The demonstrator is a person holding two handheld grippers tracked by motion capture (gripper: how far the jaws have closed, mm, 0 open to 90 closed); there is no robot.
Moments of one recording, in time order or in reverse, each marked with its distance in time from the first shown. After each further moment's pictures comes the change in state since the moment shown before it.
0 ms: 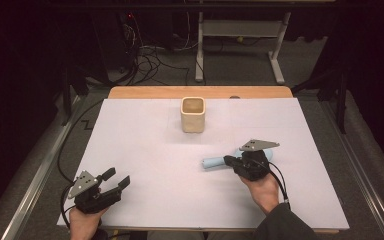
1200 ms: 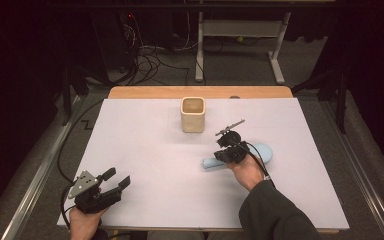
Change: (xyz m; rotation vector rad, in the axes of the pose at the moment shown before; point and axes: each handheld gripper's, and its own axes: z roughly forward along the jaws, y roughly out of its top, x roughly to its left) left arm 0.000 0.000 0.001 0.004 -0.002 0.004; right arm 0.002 0.049 0.055 0.347 -0.060 0.004
